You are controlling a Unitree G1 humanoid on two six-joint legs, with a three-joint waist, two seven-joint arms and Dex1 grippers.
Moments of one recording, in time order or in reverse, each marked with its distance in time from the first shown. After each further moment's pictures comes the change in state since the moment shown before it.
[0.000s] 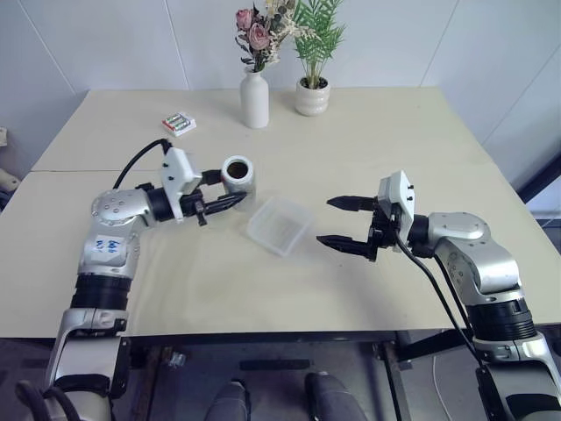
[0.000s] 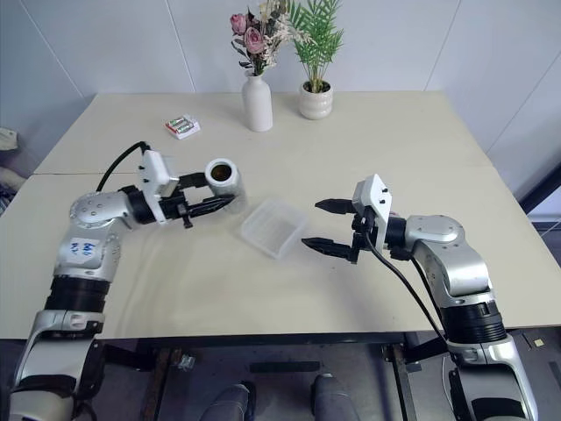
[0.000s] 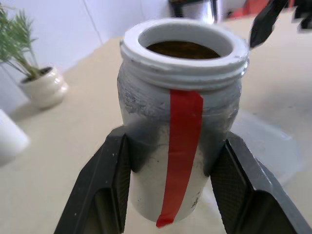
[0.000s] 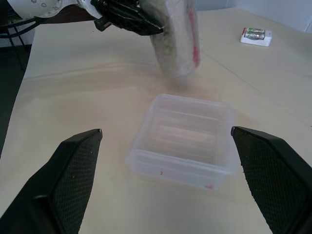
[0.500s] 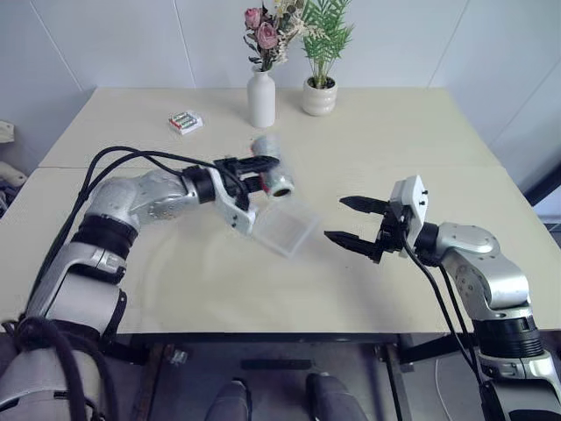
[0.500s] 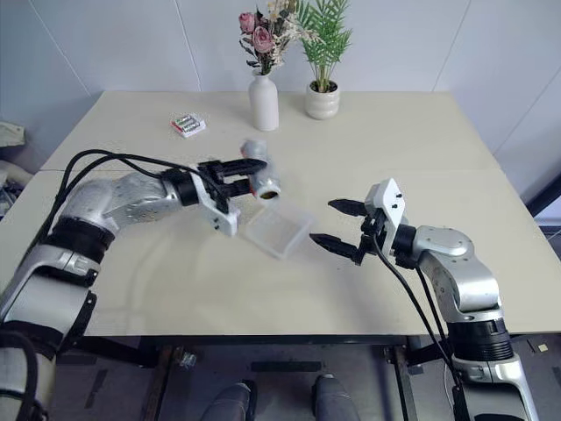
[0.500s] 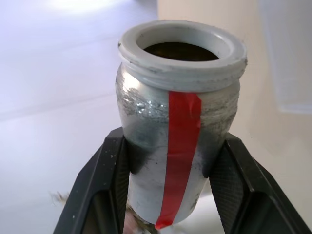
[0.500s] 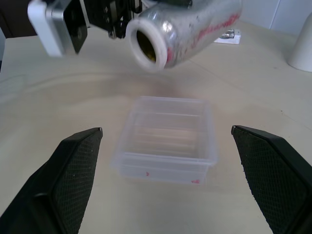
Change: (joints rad) left arm -0.401 0.131 -0.574 0.357 1.322 -0.753 1.329; right arm 0.087 0.021 -0.065 -0.091 0.044 0.045 -0.129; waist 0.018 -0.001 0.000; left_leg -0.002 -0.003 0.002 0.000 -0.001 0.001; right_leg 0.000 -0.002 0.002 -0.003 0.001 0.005
